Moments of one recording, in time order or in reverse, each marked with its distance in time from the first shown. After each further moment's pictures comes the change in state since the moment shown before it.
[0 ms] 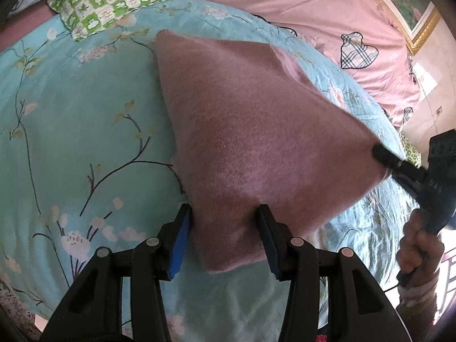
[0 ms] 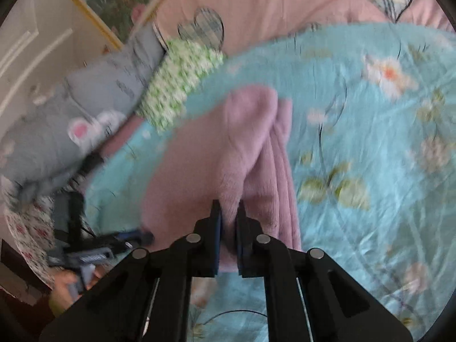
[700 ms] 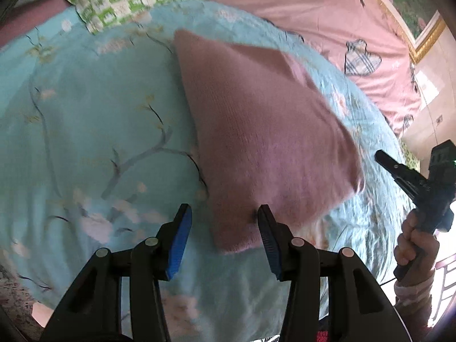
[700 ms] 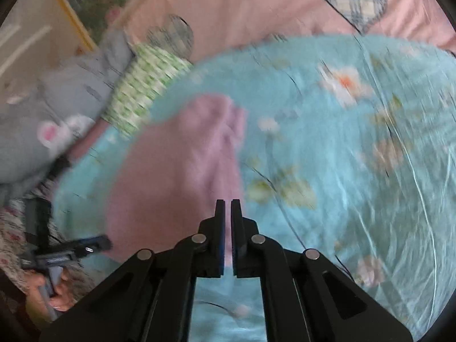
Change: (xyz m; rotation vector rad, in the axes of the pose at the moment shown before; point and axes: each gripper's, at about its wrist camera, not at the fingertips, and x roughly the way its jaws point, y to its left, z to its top) left arm -0.025 0.024 -0.004 -0.045 -0.021 -0.003; right arm -0.015 -0.009 0.000 -0.015 -0.033 -0.156
